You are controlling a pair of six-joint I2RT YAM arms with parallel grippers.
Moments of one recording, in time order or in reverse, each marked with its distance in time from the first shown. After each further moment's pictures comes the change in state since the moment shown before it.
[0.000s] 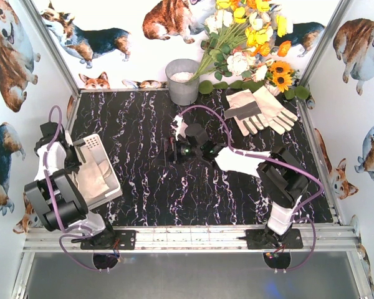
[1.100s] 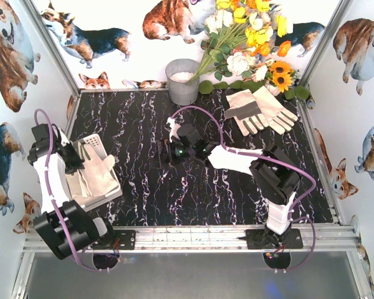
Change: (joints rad) left arm 0.022 -0.264 0.000 -0.138 0.211 -0.185; right arm 0.034 0.075 0.095 -0.102 0.040 -0.049
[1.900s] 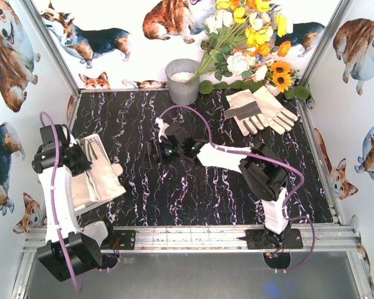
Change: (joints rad) left arm -0.147 -0.180 0.019 -0.135 -0.047 -0.101; right arm 0.050 0.115 0.169 -0.069 0.034 -0.025
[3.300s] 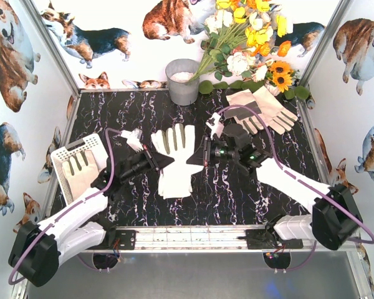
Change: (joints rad) left arm -0.904 -0.076 -0.622 1.383 0.240 -0.756; right arm -0.252 -0.708 -0.518 -0.063 -0.176 0.139
